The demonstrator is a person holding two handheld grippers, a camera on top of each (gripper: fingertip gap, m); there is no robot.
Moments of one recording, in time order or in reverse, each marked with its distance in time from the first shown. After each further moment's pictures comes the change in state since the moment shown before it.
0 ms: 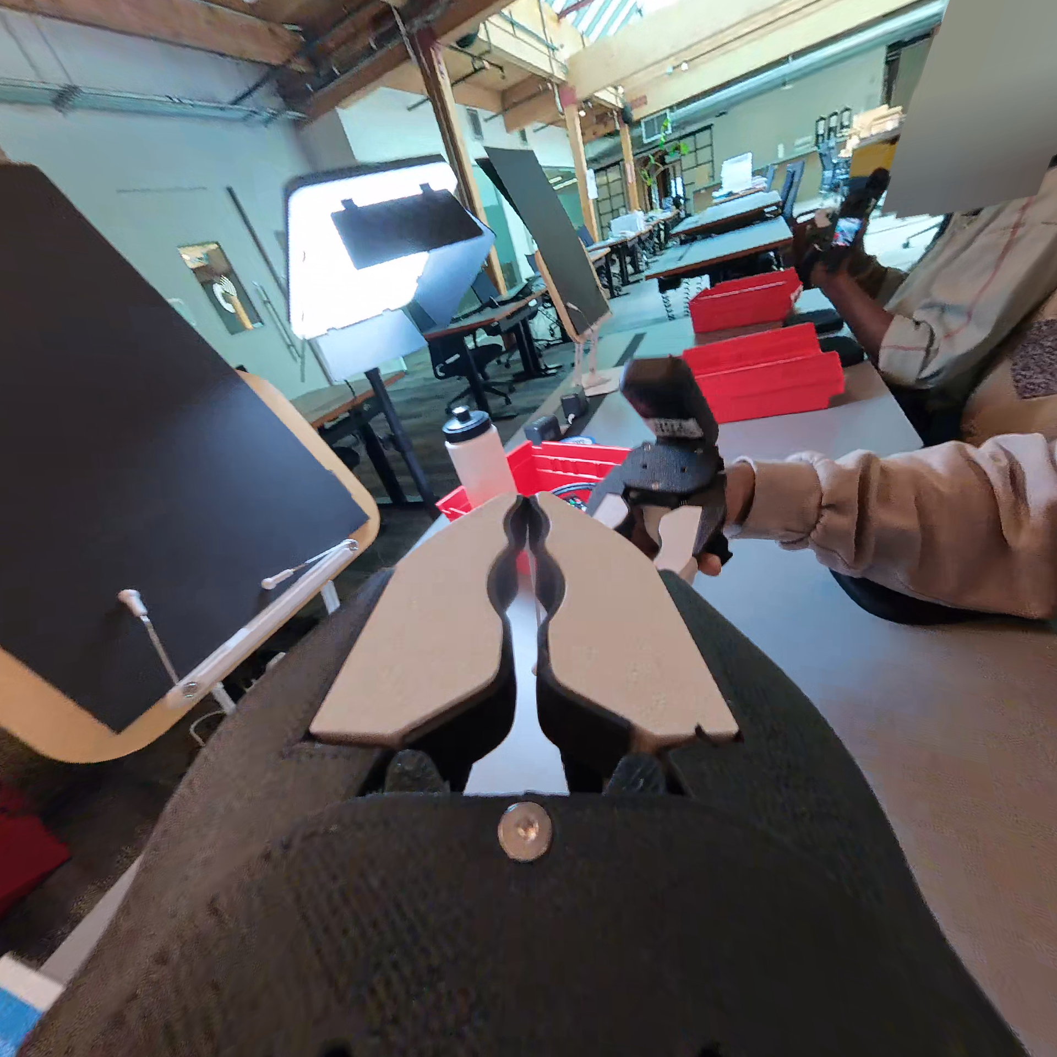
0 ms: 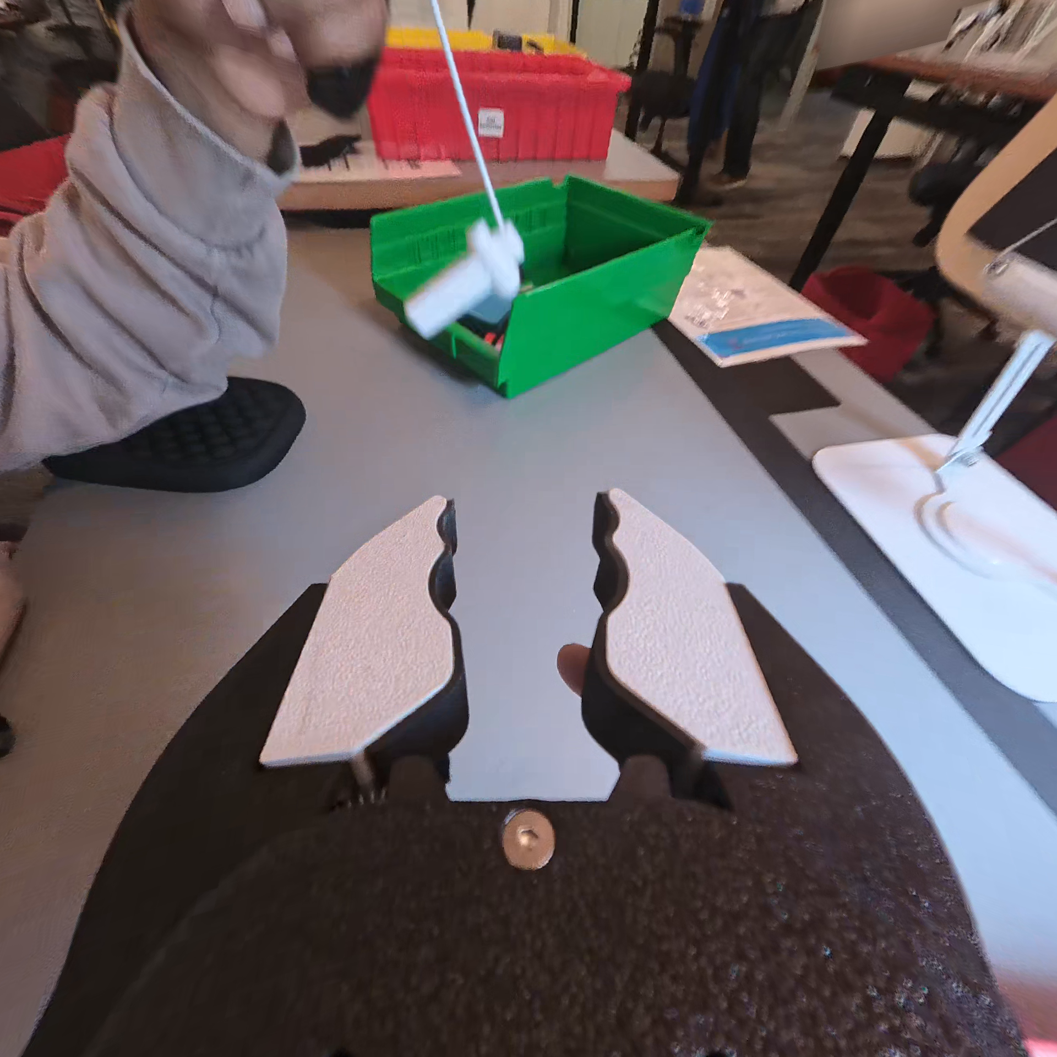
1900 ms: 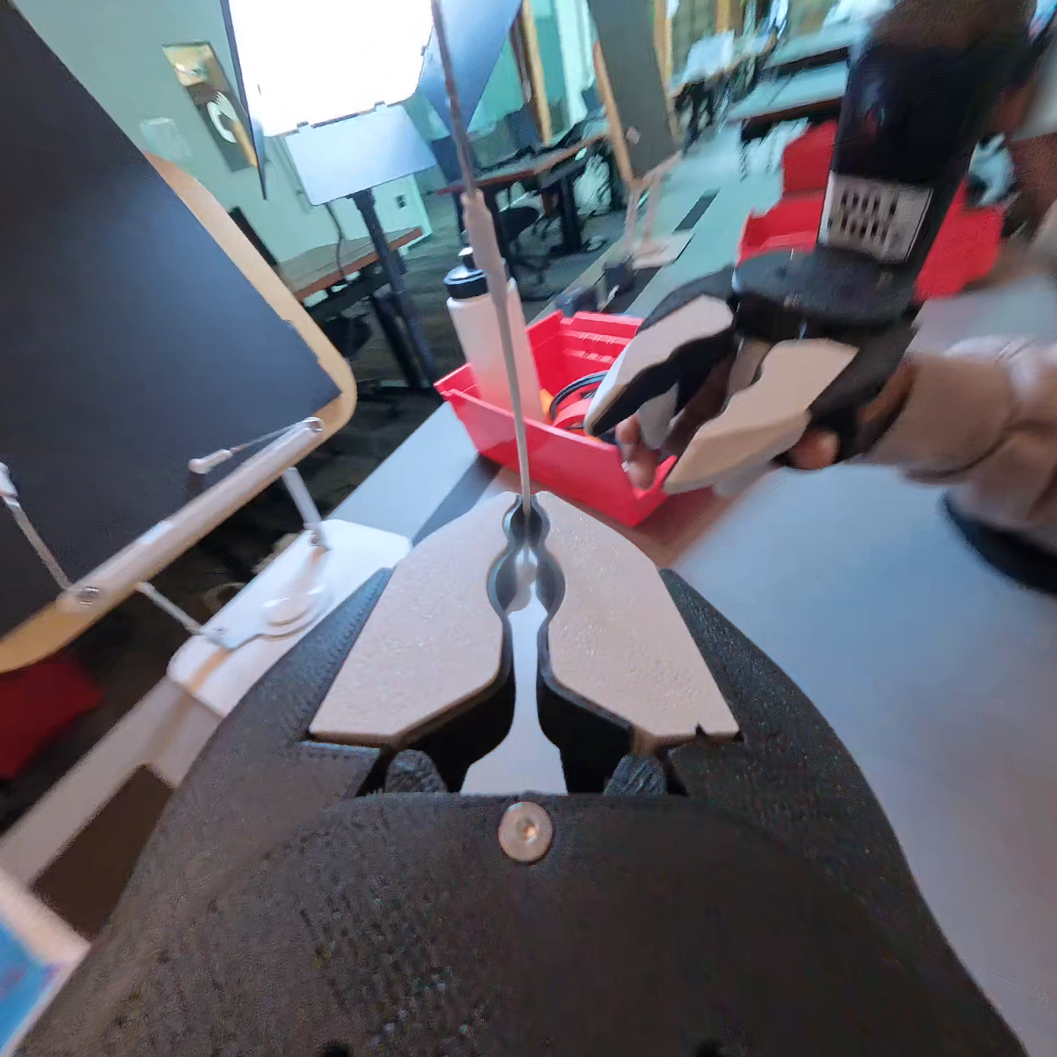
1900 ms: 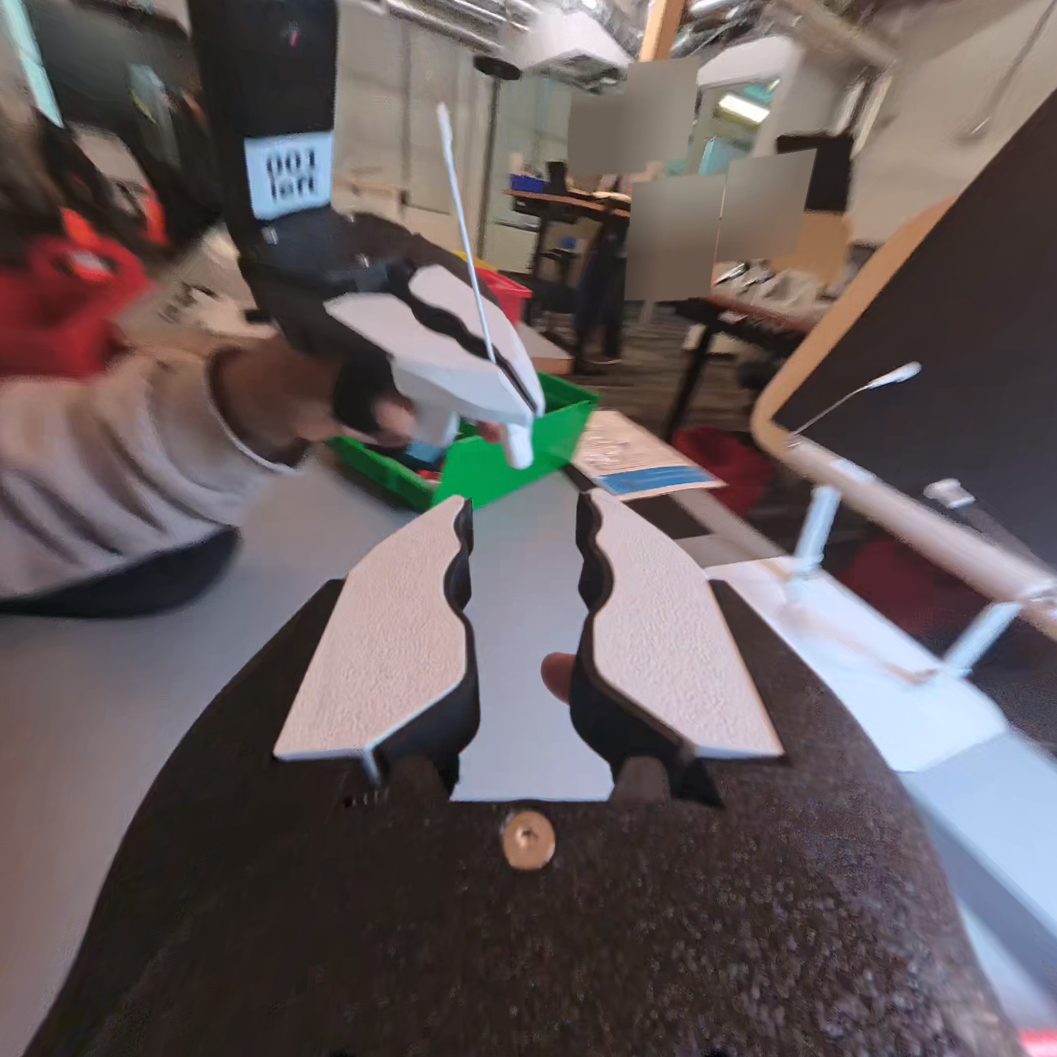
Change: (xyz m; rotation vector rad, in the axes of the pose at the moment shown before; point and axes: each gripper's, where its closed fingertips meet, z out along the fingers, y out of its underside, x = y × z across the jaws) left arm 0.003 0.096 0.073 -0.243 -0.090 -0.020; right arm 0.009 -0.054 -0.024 0.276 0.169 -0.089
